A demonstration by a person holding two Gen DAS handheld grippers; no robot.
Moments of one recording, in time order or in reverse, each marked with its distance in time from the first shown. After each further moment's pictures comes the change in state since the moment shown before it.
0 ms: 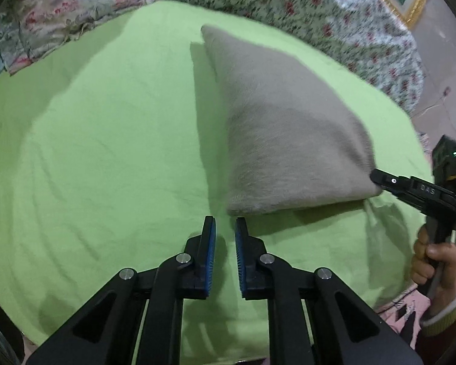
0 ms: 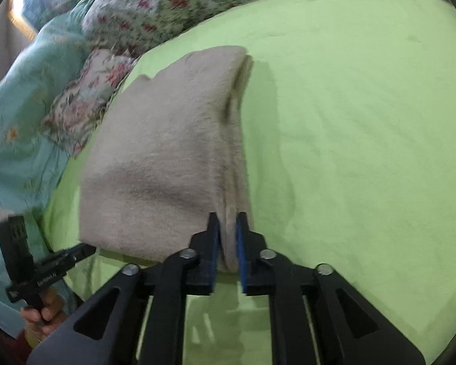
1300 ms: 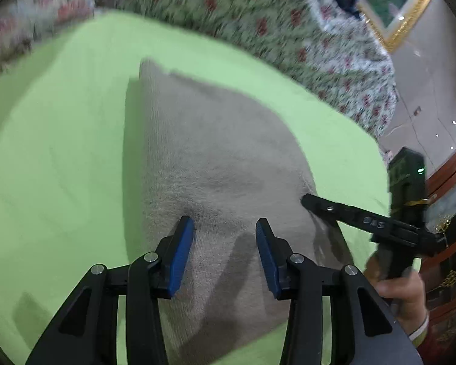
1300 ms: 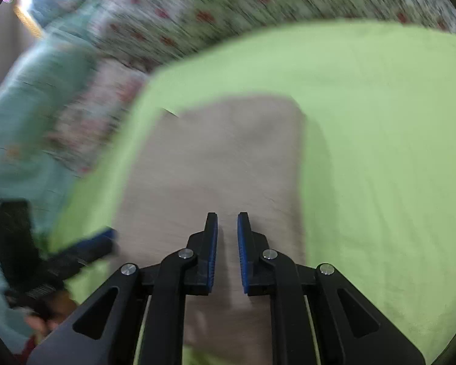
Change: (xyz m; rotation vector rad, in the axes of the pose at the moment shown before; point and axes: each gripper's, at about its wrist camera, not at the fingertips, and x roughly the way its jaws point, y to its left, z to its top) left arm 0.063 -0.019 0.101 -0.010 -0.006 -0.198; right arm 0.070 0.048 0.068 -0.037 0.042 -0.037
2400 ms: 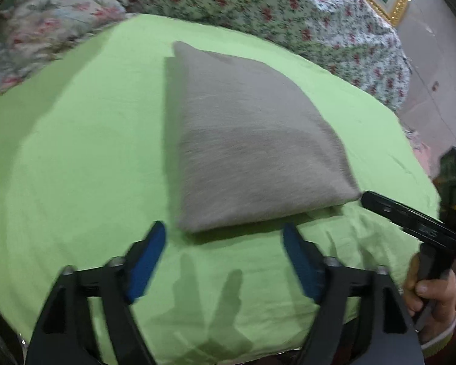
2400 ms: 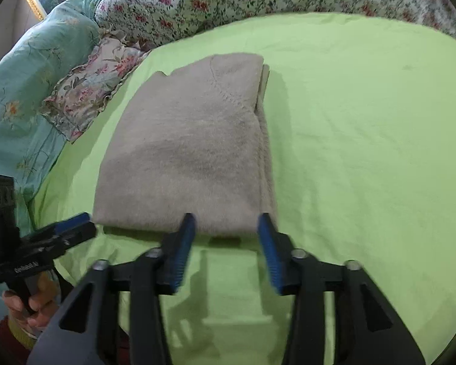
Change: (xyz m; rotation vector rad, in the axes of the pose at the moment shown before) left arm -0.061 -0.025 -0.104 0.053 -0.024 0.205; right arm -0.090 0.002 -0.104 -0.112 -0.087 -0.109
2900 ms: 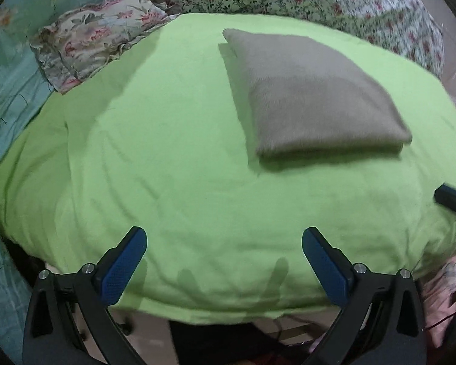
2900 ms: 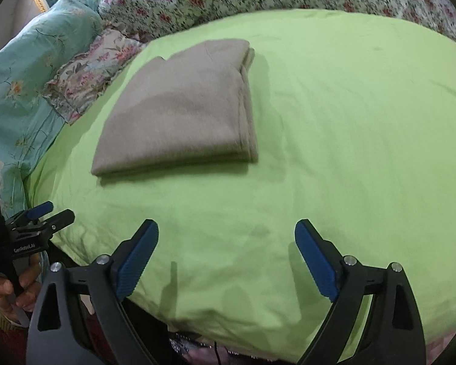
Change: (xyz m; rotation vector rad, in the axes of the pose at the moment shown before) left arm -0.028 0.011 -0.064 0.100 0.036 0.315; right arm -0.026 -0.010 -0.064 0.007 0.025 -0.027
